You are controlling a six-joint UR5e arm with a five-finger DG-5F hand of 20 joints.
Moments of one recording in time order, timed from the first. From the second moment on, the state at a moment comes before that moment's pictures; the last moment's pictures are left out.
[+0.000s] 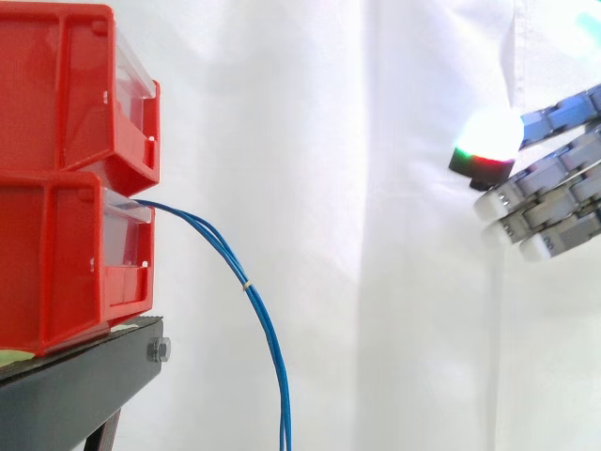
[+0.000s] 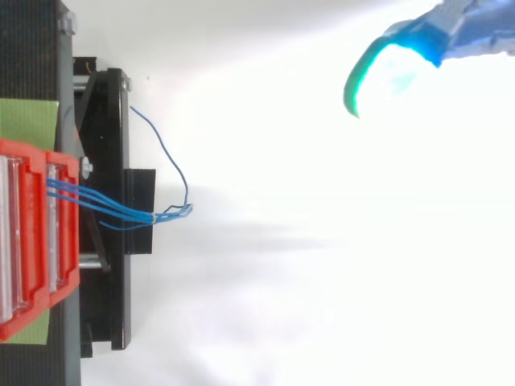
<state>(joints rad) 0.12 -1.89 -1.47 -3.10 -1.28 0.00</state>
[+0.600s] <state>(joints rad) 0.16 -2.04 -1.47 -2.90 -1.20 0.00</state>
